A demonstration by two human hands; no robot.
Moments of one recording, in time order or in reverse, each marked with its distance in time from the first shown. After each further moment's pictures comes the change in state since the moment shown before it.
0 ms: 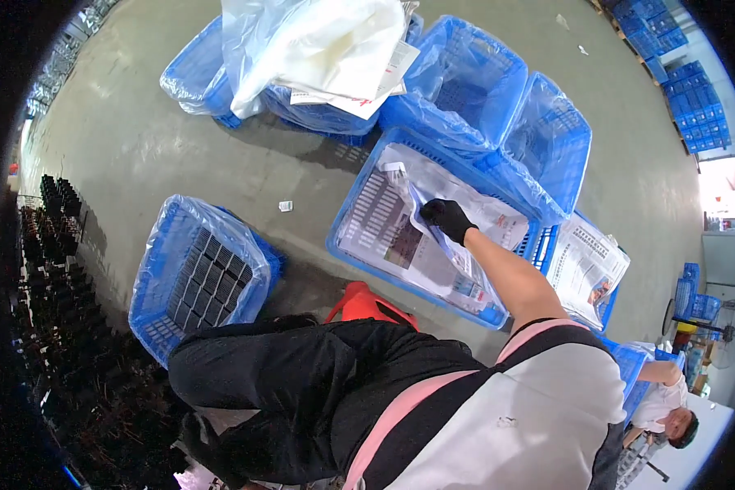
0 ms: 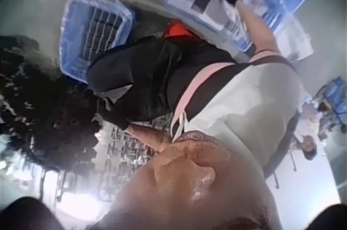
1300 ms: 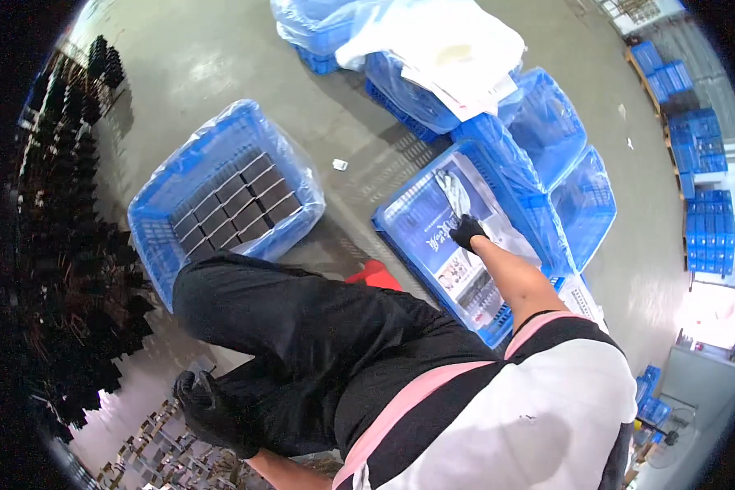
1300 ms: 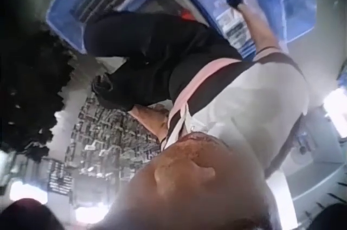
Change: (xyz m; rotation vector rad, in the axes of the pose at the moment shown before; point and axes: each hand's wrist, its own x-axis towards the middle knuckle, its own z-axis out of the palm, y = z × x) left_hand -0.075 0.058 -0.005 0.075 0.252 -0.225; right_hand 0.024 0.007 0.040 -0.721 -0.227 0.301
